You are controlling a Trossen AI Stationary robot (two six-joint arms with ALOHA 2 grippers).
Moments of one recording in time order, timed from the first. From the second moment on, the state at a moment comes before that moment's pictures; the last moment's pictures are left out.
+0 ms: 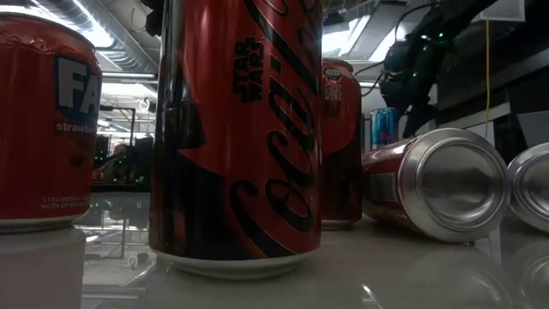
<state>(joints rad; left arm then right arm) -0.01 1.11 1.10 -0.64 -0.41 -0.41 -1.03 1.45 1.22 -0.90 -0.20 -0.08</state>
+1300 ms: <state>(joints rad) -0.01 1.11 1.10 -0.64 -0.41 -0.41 -1.03 1.55 1.22 -1.02 -0.23 -0.19</state>
